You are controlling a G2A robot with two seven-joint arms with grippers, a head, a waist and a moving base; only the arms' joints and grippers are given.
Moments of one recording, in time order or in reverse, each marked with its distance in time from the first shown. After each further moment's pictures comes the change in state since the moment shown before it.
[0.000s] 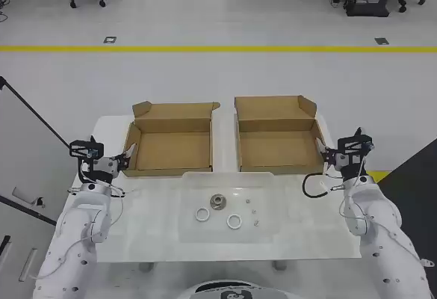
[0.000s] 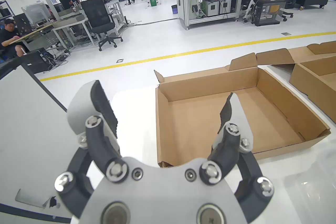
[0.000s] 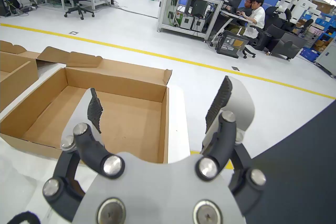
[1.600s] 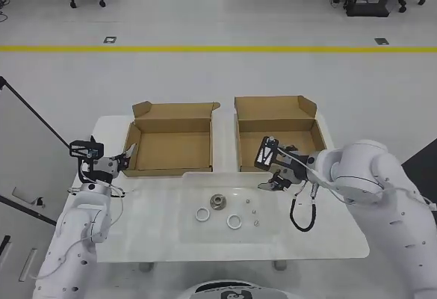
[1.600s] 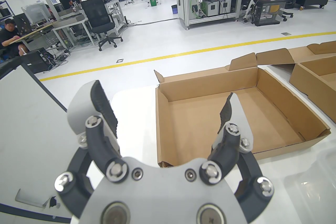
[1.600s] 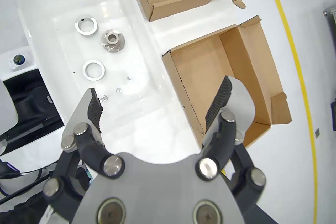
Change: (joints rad) left arm 0.000 0.000 0.000 0.000 0.000 0.000 0.000; right arm 0.482 0.179 -0.375 -0.254 0.558 -0.513 1.267
